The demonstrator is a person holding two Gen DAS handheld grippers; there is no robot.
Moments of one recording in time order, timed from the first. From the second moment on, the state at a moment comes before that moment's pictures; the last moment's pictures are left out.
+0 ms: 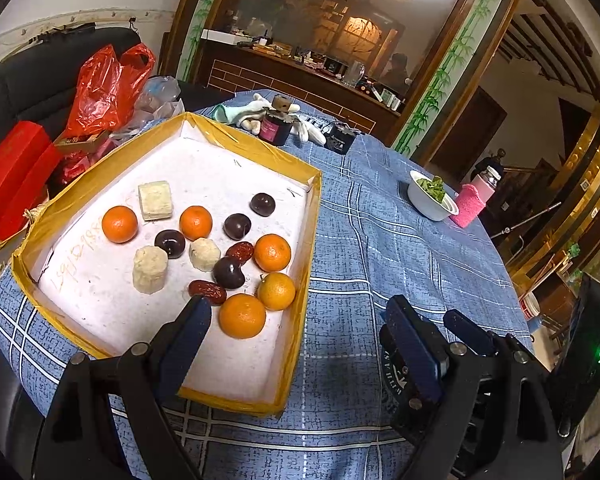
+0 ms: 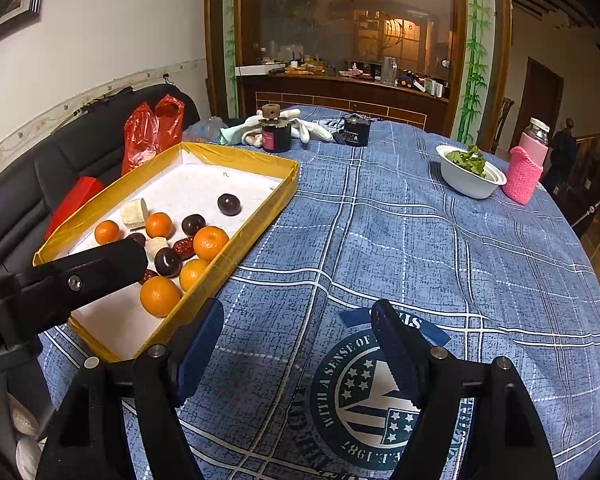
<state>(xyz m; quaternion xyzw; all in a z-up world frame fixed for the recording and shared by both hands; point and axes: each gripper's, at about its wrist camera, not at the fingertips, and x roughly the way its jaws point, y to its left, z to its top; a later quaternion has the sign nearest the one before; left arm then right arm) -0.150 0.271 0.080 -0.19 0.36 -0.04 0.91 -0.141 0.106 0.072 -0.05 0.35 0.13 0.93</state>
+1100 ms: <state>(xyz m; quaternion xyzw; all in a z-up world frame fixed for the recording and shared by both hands) -0.221 0.279 0.139 -0.11 0.16 0.14 0.97 -0.150 0.113 0.070 -0.06 0.34 0.14 0.93</state>
